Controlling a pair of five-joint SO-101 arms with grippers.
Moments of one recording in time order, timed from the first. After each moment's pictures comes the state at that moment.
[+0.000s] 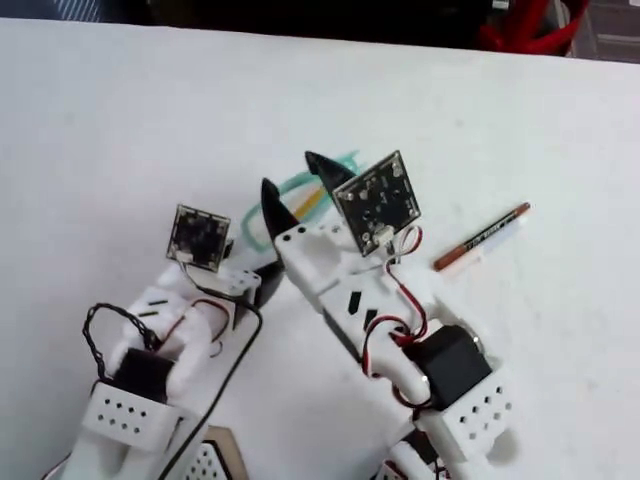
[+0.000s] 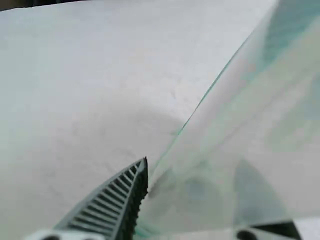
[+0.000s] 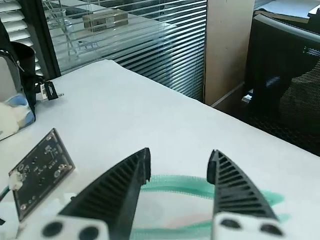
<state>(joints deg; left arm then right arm) 11.2 -75.7 79.7 40.5 0.5 -38.6 -56.9 36.9 41.2 1.7</state>
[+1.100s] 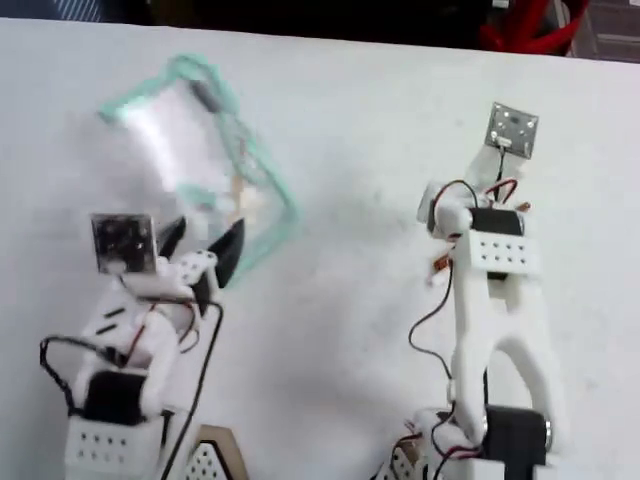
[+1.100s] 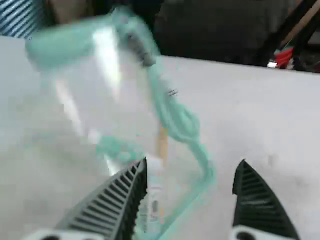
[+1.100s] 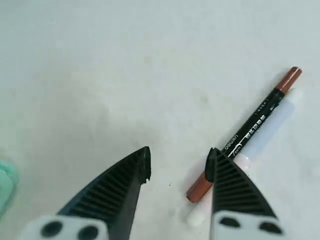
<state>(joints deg) 2.3 -90.0 76.9 44.0 6.5 1.6 -15.8 34.0 46.3 -11.1</state>
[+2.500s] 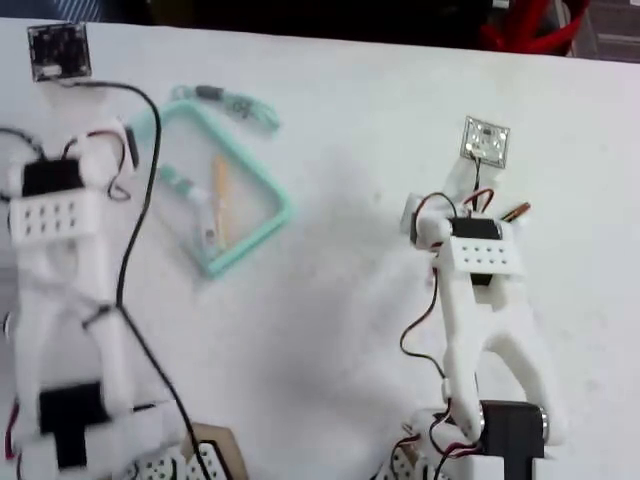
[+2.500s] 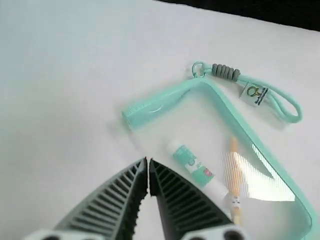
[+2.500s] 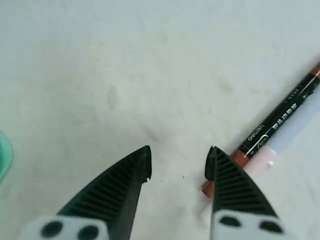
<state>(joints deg) -16.7 -9.3 8.8 56.2 0.6 -1.5 -14.7 39.5 41.1 -11.1</state>
